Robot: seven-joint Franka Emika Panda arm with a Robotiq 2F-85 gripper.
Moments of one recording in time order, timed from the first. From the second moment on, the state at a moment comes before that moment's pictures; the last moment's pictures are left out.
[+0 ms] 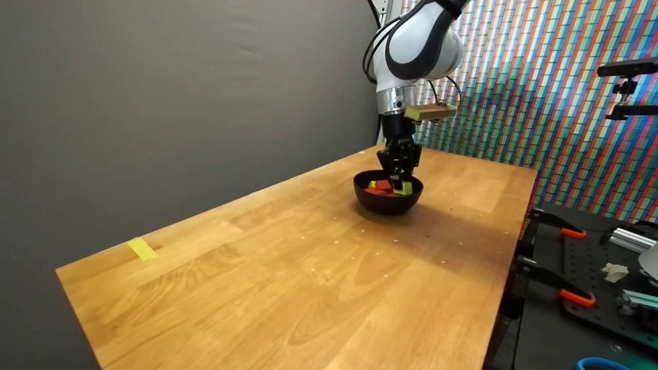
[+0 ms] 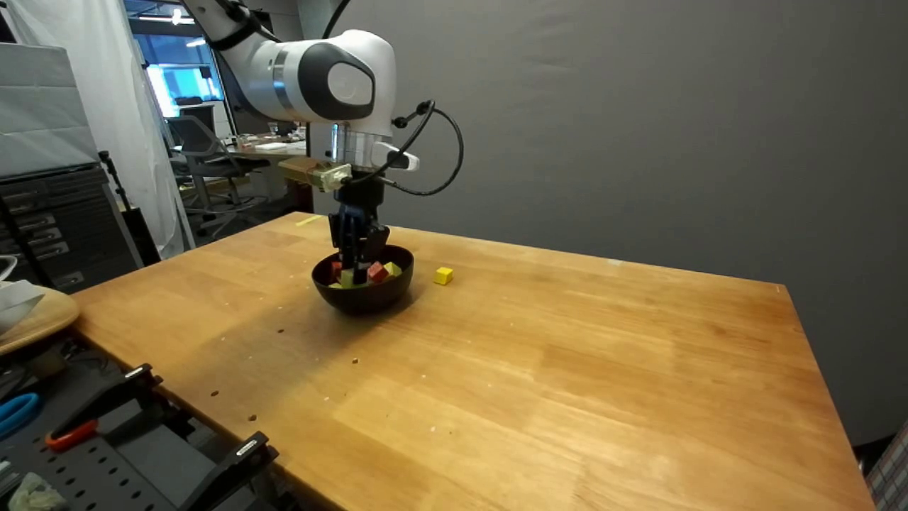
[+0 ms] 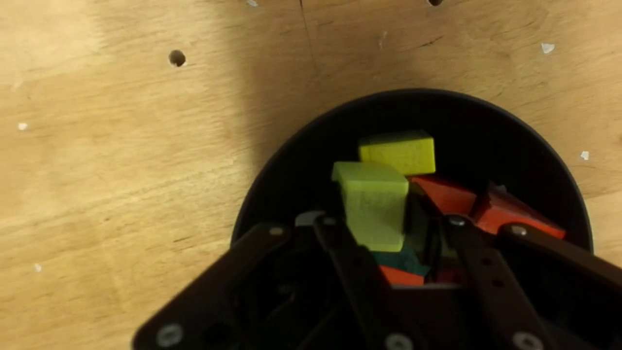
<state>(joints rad) 0.00 0.39 0.05 -2.19 0.05 2.32 0.20</state>
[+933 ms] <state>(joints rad) 0.20 0.31 0.19 -2.12 0.16 2.45 0.18</state>
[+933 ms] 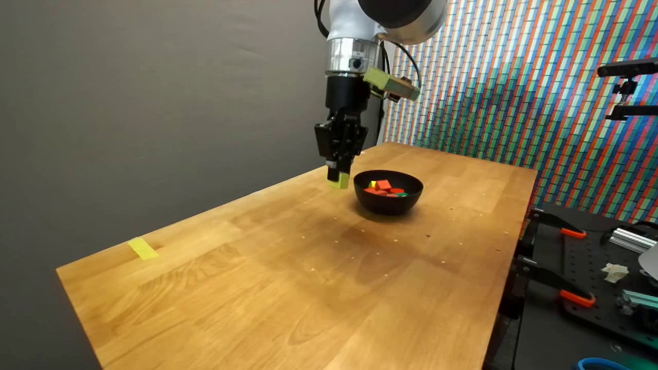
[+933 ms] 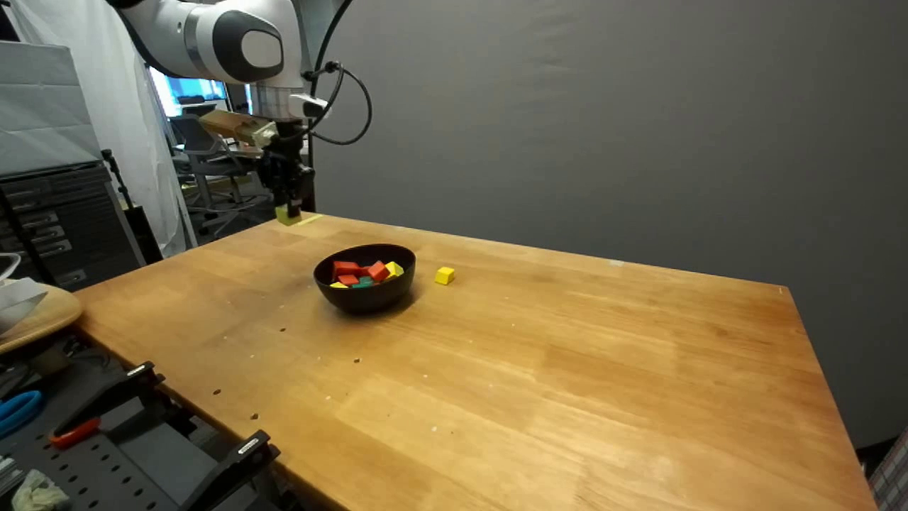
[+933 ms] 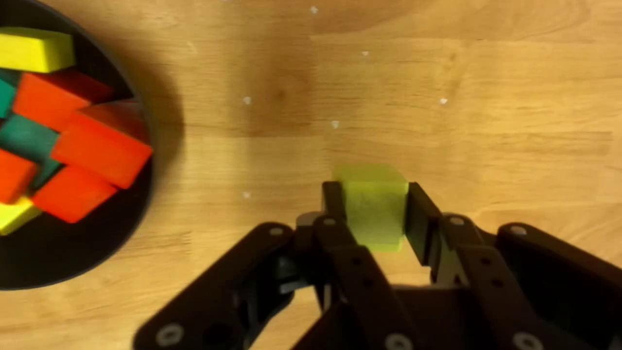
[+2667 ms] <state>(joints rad) 0.08 0.40 -0.01 -2.01 0.23 2.26 0.55</state>
